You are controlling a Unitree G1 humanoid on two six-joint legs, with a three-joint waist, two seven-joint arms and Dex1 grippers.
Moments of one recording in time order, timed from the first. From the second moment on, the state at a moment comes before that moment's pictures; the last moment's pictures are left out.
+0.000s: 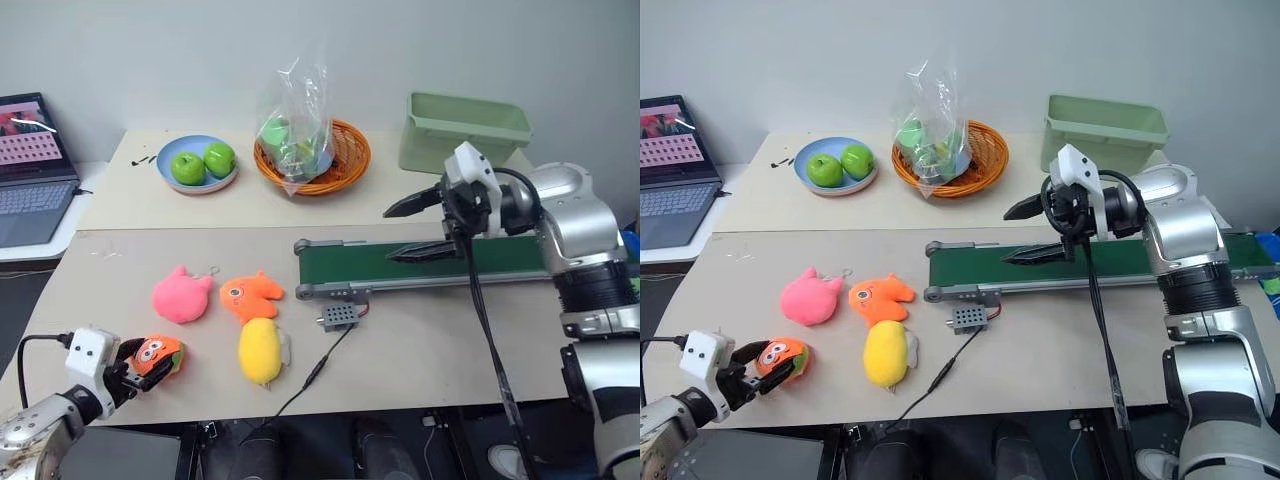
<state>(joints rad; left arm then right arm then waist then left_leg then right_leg) 0.34 0.60 0.46 -0.16 -0.40 0.39 -0.76 -0.92 -0.76 0.17 0.28 0.34 0.35 1.50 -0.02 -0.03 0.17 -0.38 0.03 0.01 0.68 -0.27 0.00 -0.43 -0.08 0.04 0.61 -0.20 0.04</state>
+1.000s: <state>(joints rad) -0.41 0.76 0.15 -0.29 -0.55 0.65 -0.71 -0.84 -0.81 0.11 0.19 0.34 0.40 1.45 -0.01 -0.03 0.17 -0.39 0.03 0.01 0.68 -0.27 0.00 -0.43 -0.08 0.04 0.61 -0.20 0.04</state>
